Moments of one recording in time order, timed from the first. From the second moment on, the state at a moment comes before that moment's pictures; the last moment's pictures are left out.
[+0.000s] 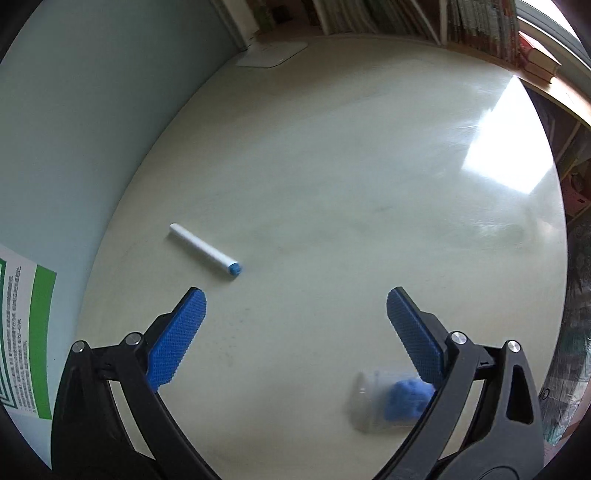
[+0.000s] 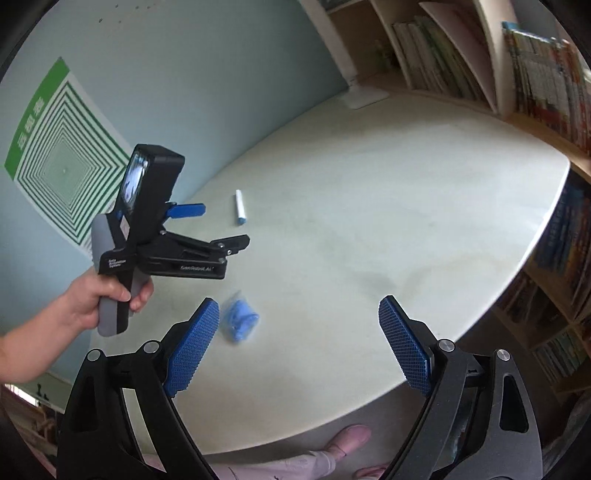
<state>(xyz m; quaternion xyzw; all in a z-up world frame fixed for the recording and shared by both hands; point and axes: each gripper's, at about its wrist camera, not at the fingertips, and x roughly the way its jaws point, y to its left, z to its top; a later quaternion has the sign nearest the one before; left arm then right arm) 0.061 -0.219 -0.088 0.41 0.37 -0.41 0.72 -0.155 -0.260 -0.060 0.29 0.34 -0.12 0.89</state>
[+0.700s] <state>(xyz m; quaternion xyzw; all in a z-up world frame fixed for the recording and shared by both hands) 0.164 -0.242 -0.140 0.39 0.43 -0.39 0.71 -0.061 -0.214 -0.109 0.28 0.44 -0.06 0.85</state>
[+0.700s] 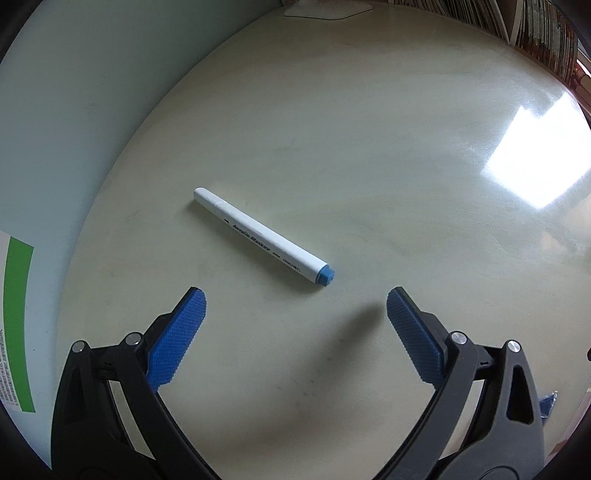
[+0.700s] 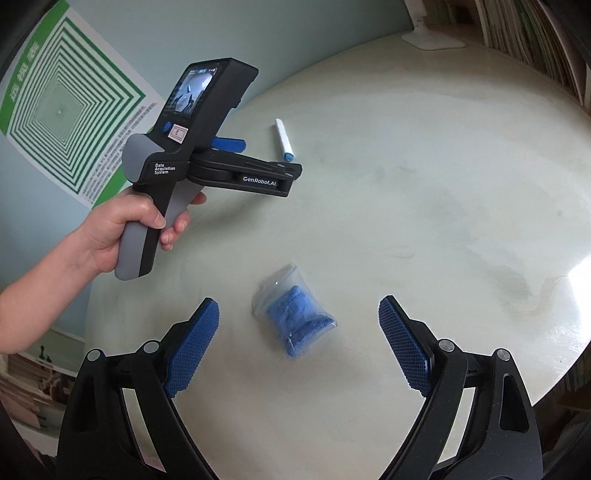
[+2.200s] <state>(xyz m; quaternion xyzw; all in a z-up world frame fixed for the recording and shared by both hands) 0.170 -0.253 -0.118 0.35 0.44 -0.52 0.64 -0.069 -0.185 -0.128 0.20 0.46 -0.14 0.85</state>
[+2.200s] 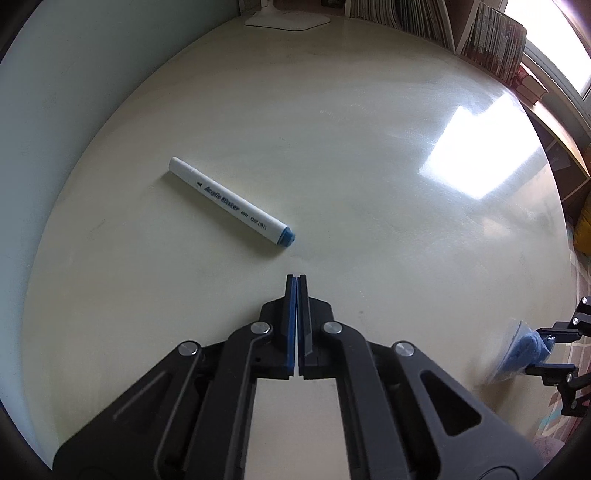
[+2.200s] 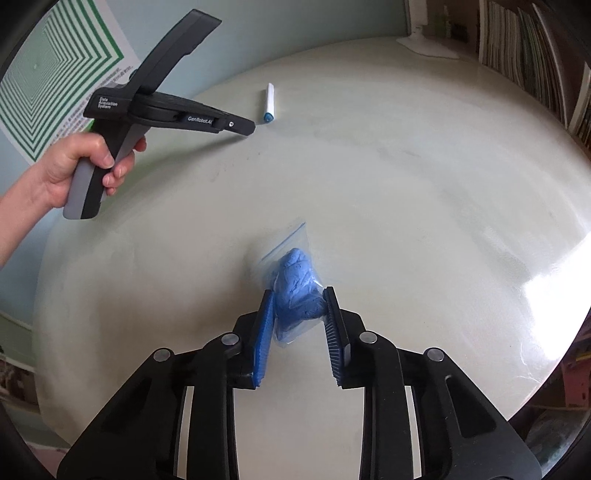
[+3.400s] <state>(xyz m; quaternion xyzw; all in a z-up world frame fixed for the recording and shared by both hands) 0.174 -0.228 -0.100 0.48 0.32 -0.54 0.61 -0.093 -0.222 -0.121 0.21 0.46 -0.15 0.85</state>
